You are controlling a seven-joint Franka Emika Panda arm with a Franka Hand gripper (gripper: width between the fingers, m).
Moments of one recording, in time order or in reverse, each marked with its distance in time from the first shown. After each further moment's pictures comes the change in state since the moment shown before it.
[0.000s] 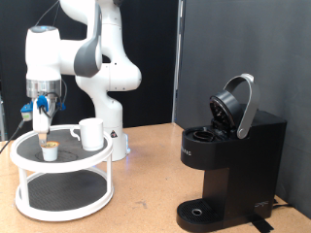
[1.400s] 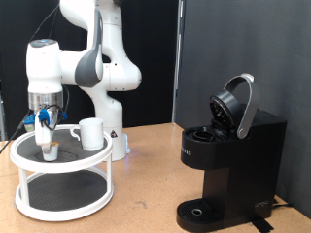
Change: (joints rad) arm 0.002 0.053 0.001 -0.018 0.062 0.035 -0.031
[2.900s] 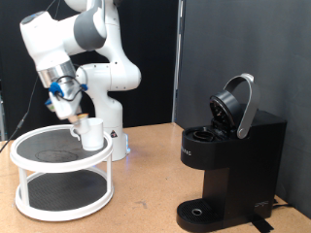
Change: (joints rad) arm 0.112 -0.149 0.033 0.126 0.427 -0.397 0.035
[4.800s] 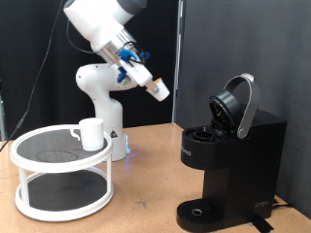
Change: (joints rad) arm 0.183 0.035 0.151 0.177 0.451 -0.090 0.099
